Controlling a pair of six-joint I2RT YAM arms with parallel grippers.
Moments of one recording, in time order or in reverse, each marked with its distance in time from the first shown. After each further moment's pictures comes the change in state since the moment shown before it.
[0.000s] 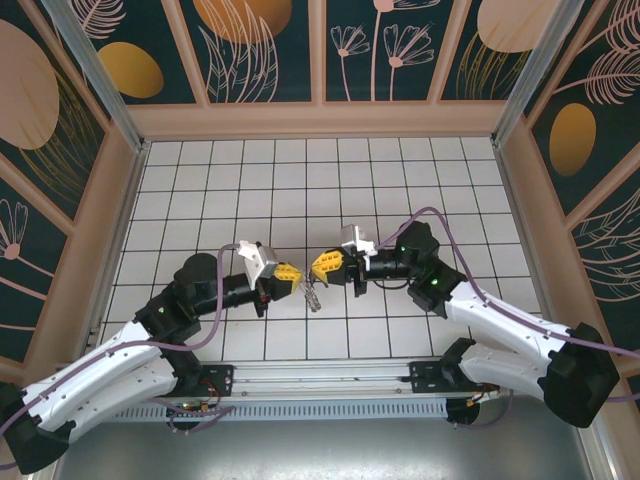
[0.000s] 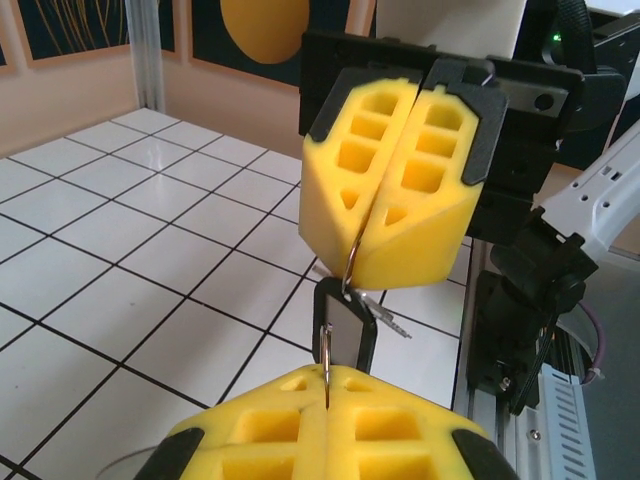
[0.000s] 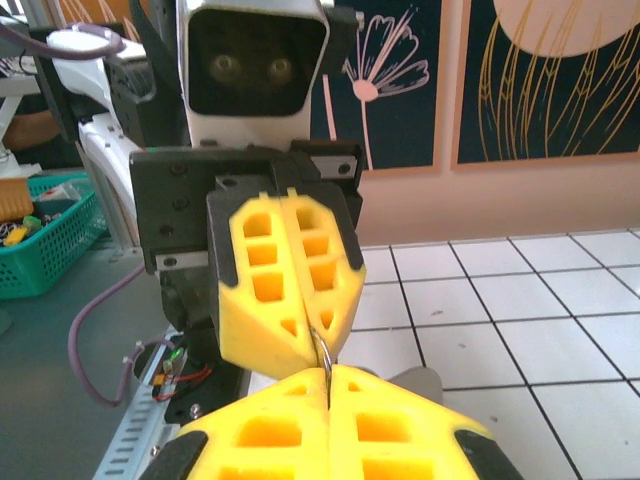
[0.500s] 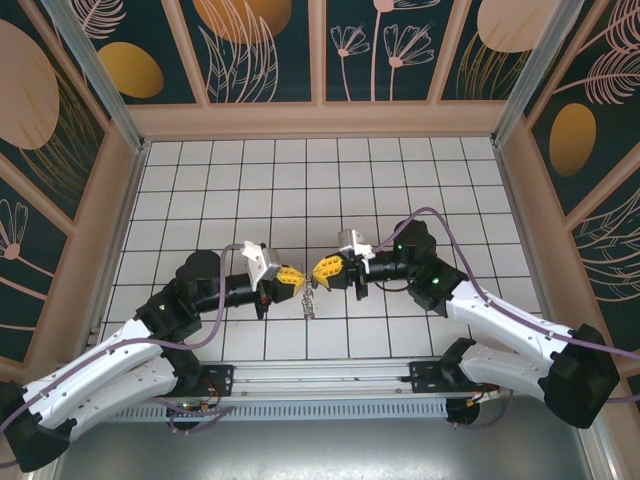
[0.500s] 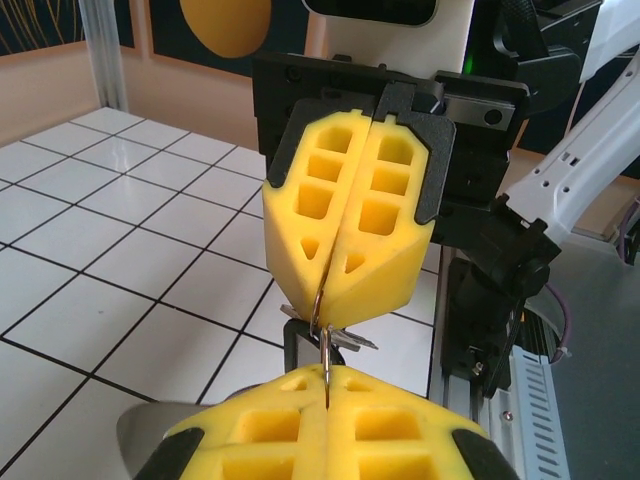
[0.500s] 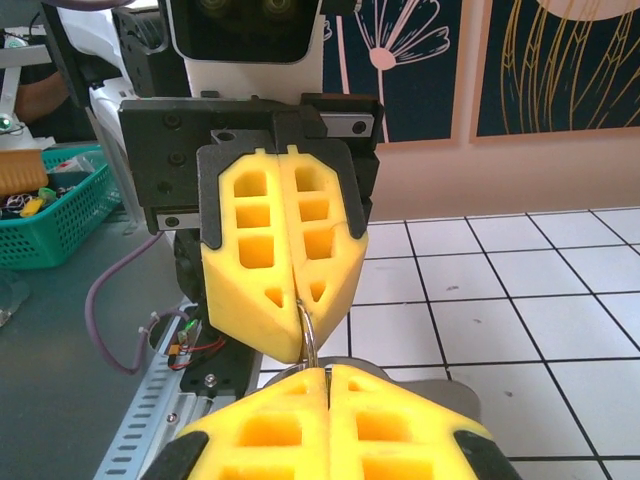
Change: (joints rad) left arm 0.000 0.027 0.029 -0.020 0.069 0.024; right arm 0.000 -0.004 0.020 -0.100 -0.034 -0.056
